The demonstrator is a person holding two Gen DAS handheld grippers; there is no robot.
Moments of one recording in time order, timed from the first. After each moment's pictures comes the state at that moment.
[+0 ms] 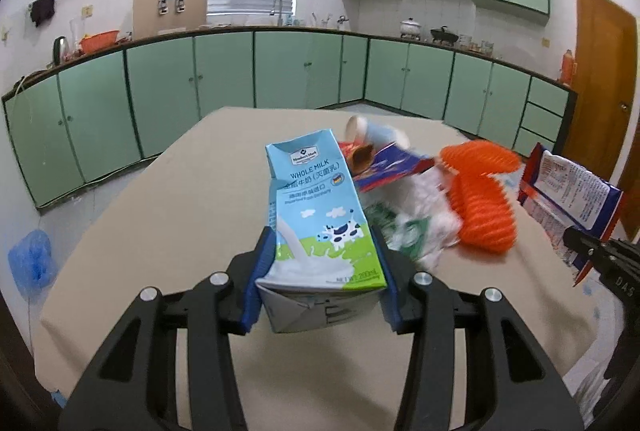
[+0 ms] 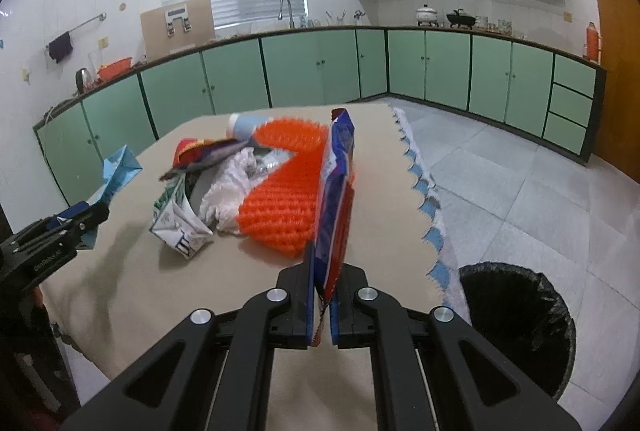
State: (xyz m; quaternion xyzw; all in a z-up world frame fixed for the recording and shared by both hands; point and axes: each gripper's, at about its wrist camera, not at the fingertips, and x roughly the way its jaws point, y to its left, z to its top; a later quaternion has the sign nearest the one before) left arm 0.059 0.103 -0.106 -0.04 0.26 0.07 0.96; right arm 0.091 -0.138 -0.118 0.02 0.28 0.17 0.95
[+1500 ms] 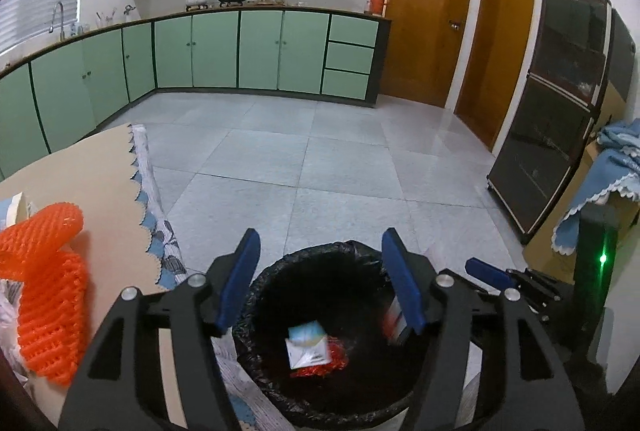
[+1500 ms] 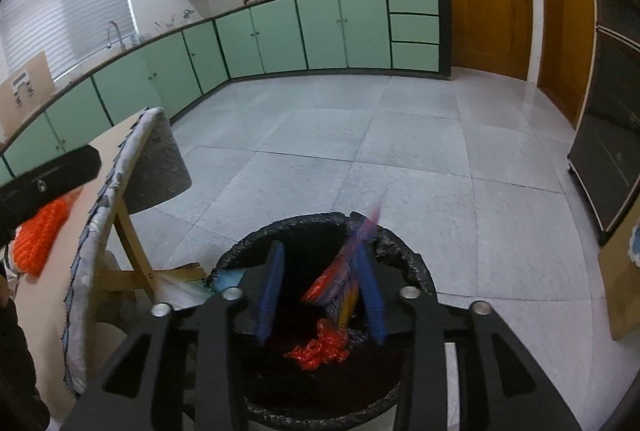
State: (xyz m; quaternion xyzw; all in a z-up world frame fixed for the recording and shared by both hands) left arm 0.176 -0.208 -0.130 0.03 0.30 -0.27 0.91; right arm 0.110 -0.384 -0.178 0.13 0.34 -0.09 0.93
